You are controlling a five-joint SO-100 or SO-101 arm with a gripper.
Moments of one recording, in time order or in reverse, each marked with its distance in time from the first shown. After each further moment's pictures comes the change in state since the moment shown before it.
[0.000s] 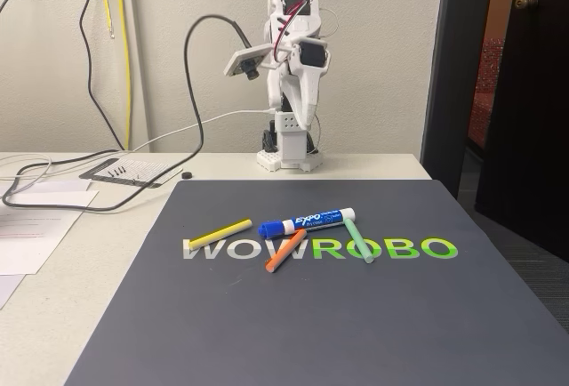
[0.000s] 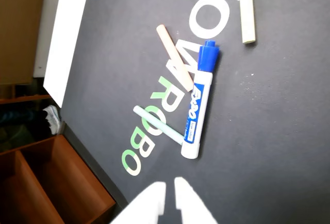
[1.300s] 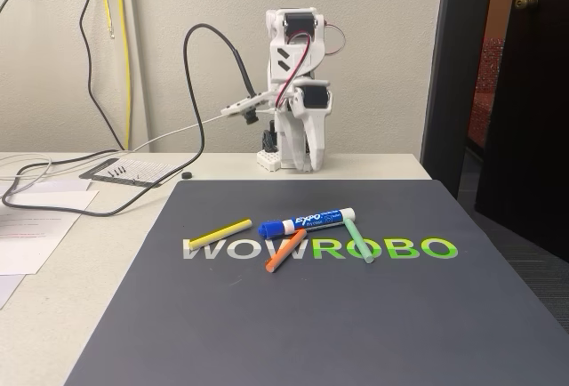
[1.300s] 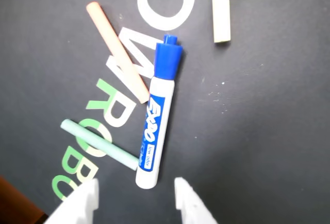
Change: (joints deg) arm 2.0 -28.2 -6.2 -4.2 -6.1
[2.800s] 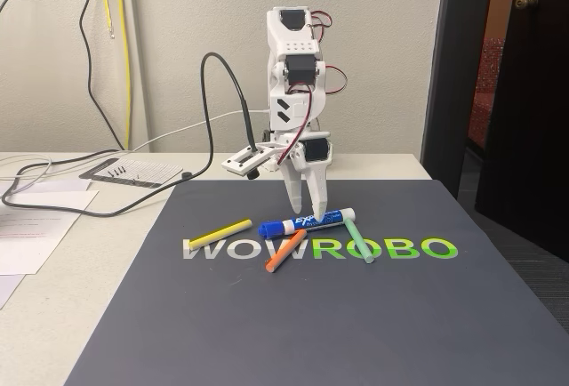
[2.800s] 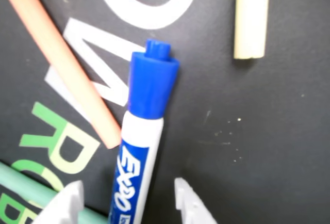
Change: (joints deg) arm 0.8 -20.8 -0.7 -12.1 -4.0
